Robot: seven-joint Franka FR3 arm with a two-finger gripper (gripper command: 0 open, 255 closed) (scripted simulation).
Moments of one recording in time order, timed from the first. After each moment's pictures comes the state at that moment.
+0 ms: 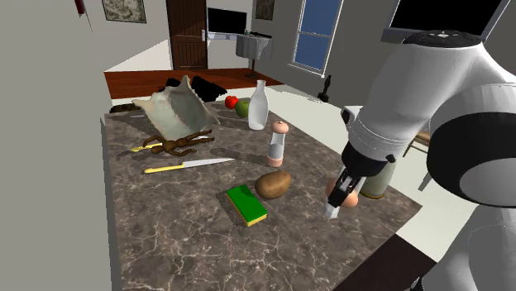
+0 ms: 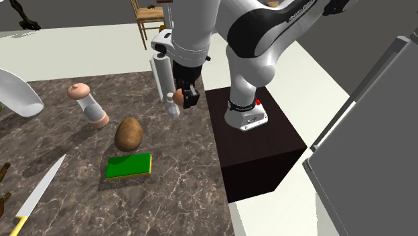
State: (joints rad) arm 0.14 -0.94 0.41 -2.69 0.10 1.88 0.18
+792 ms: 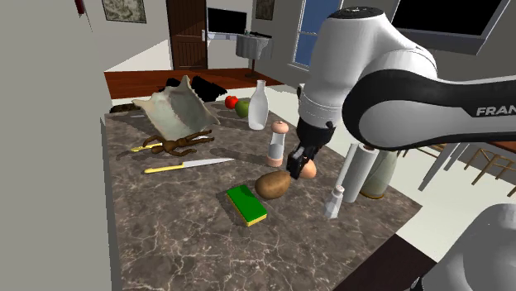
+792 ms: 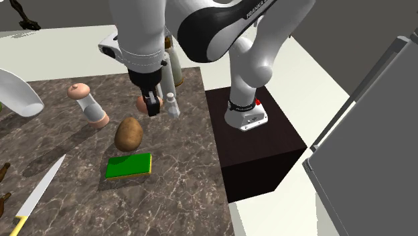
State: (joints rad) arm -0.01 -0.58 0.46 -2.42 0.01 1.98 0.19
